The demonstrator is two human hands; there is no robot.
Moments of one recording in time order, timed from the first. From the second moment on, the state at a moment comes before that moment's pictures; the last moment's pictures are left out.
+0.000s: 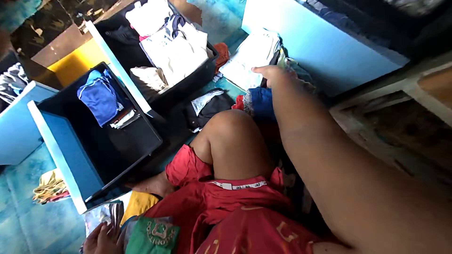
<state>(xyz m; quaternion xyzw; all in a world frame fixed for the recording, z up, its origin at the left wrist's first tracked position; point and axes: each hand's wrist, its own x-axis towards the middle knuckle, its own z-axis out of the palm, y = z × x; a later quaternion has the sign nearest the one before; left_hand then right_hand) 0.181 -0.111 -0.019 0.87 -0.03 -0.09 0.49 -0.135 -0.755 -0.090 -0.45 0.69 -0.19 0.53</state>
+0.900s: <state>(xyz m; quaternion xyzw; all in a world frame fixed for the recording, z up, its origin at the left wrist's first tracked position) 0.189 -0.122 -0.022 0.91 -0.05 -0.17 0.37 -0.108 -0.781 -0.084 -0.32 0.68 -0.36 0.54</state>
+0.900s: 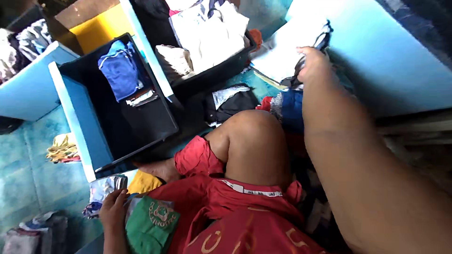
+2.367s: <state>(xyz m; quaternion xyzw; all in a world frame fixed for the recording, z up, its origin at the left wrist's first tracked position) 0.054 -0.388 0.044 0.25 -0.03 -0.61 0.75 -0.088 -0.541 0.185 -0.68 0.32 -0.27 0.60</state>
